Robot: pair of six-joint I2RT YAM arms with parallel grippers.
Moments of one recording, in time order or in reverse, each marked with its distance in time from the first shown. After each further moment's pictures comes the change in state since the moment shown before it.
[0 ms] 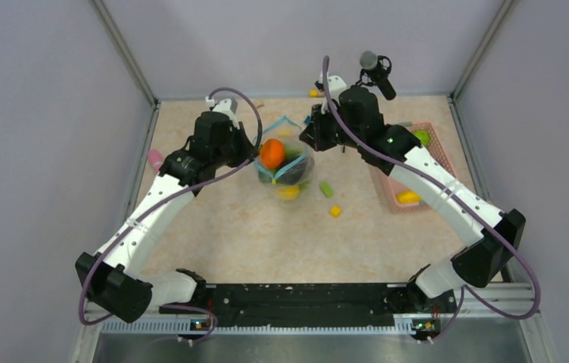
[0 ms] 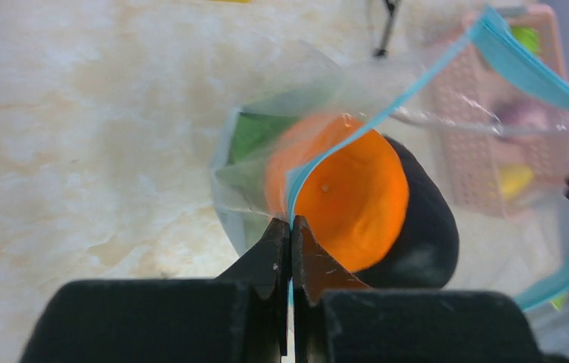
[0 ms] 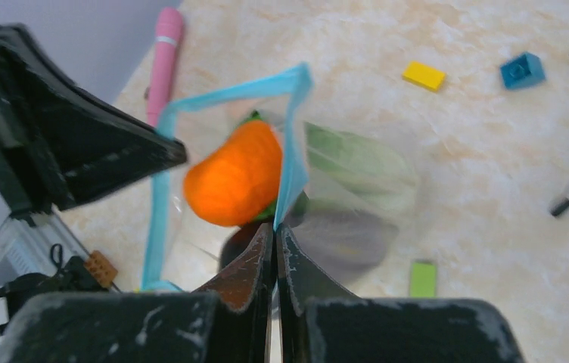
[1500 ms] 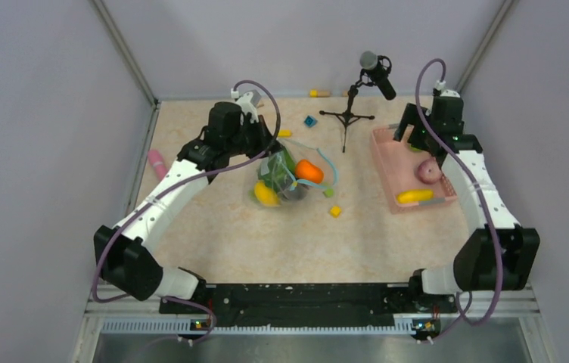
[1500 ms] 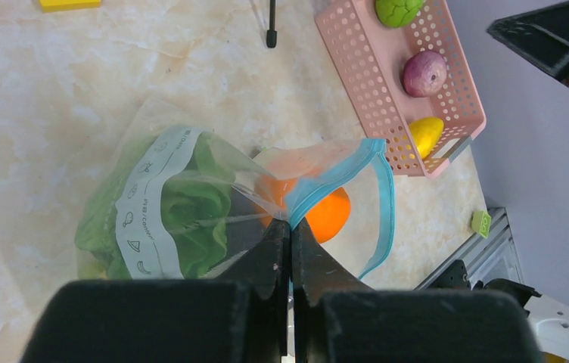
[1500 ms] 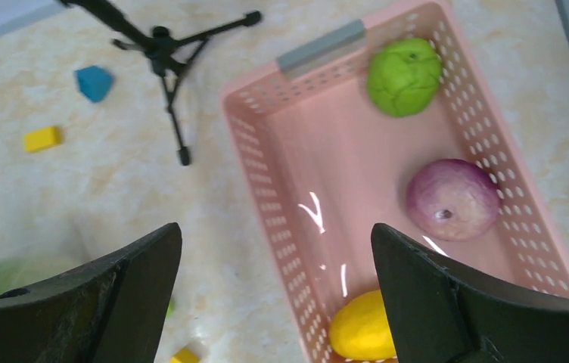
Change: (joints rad) left arm 0.003 0.137 0.033 0.192 0.355 0.018; right arm -0.663 -0.138 -0.304 0.005 0.111 -0.001
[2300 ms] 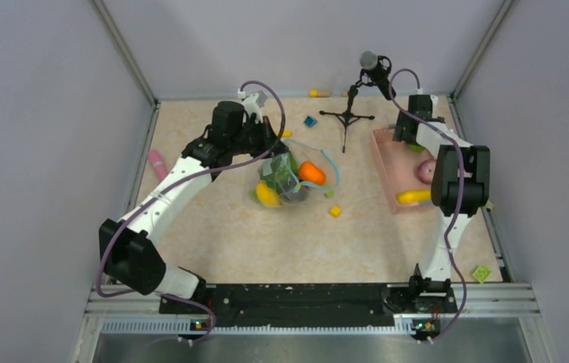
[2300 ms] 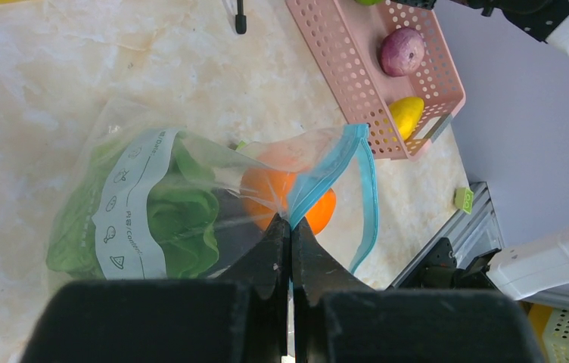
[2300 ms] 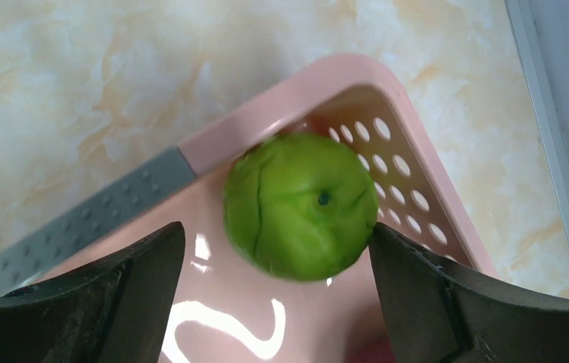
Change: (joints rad) left arm 0.004 0.051 0.001 0.044 0.102 0.009; right arm -0.066 0.715 0.280 0.167 0.307 -0.135
